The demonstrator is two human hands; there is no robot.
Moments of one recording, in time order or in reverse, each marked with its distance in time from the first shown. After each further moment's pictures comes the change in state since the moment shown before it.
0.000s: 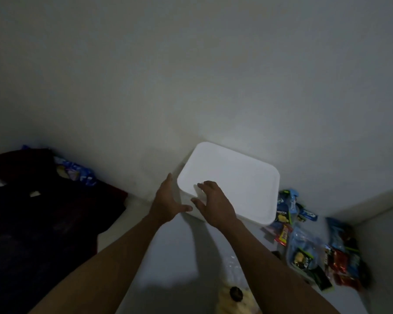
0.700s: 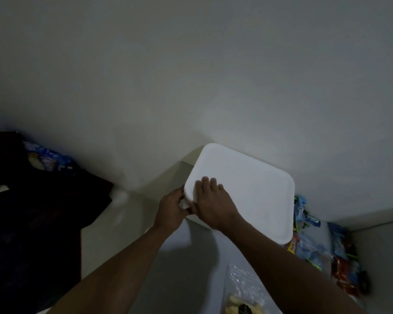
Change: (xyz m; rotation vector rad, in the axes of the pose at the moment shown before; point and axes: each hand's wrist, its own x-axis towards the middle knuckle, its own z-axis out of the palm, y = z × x) left_hand 0.048 -0.036 0.017 -0.234 -0.033 0.040; right_hand 0.072 -0.013 0.022 -0.777 -0.161 -0.205
